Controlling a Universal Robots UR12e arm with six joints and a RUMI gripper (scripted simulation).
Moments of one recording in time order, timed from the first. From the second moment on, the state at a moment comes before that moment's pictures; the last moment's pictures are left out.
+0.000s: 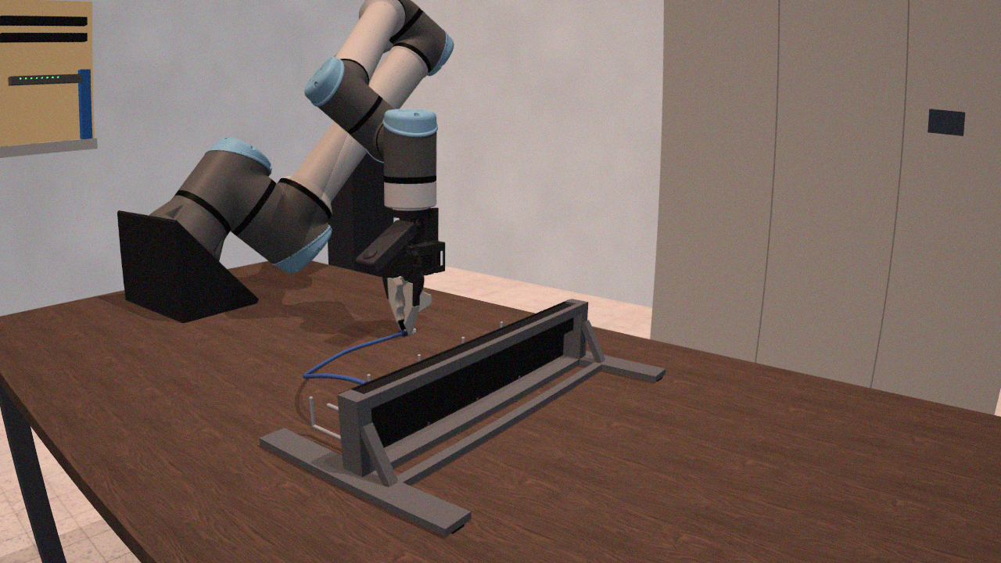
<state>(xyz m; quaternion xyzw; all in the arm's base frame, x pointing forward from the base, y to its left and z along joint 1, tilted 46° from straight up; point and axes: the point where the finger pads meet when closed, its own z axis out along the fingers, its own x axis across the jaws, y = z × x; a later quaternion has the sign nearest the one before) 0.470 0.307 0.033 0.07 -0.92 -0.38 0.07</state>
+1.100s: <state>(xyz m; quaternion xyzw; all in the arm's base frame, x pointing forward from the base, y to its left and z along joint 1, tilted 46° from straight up) 0.471 0.305 0.035 0.07 -0.92 -0.38 0.07</state>
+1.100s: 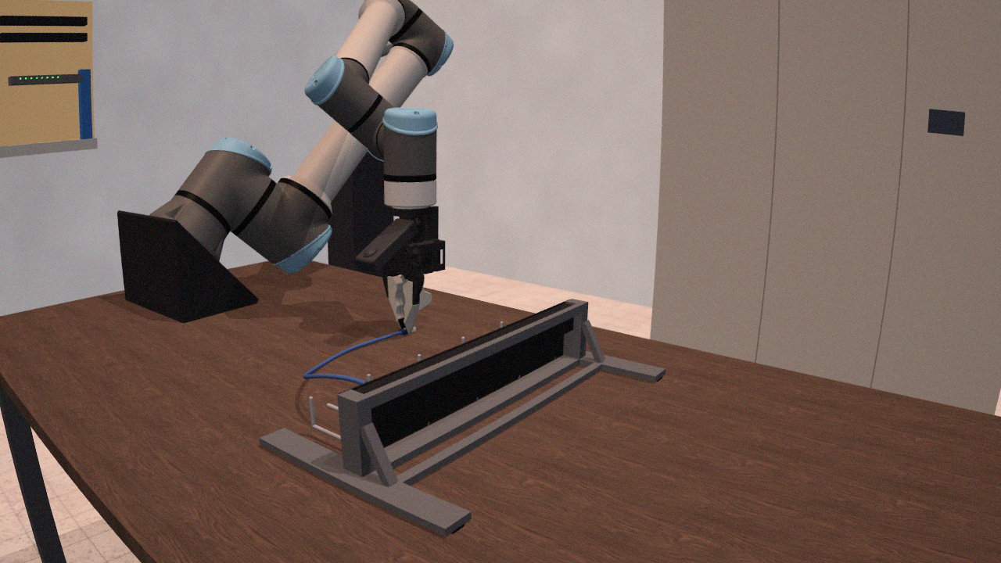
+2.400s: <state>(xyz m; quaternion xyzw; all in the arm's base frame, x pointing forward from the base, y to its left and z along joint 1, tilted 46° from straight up) 0.480 0.270 0.070 0.07 -0.92 -0.38 0.07</state>
